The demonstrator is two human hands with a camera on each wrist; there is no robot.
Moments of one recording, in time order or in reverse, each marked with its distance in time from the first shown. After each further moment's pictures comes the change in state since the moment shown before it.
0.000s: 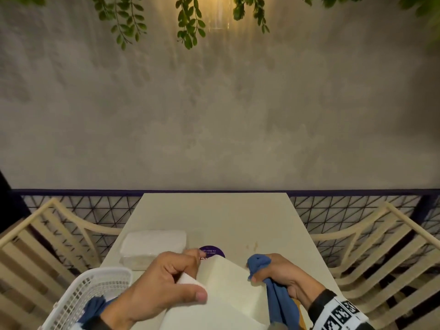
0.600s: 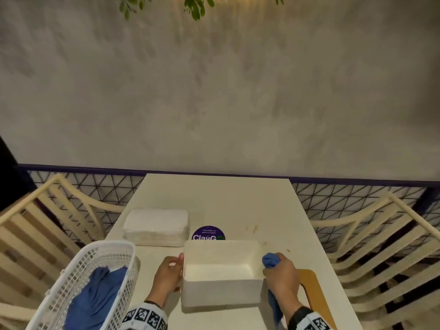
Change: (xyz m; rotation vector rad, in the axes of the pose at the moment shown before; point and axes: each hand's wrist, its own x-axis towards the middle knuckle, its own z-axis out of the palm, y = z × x) left_hand 0.000 -0.185 0.001 0.133 0.692 -0.789; right_hand 0.001 0.072 0.029 -0.331 0.725 -0.159
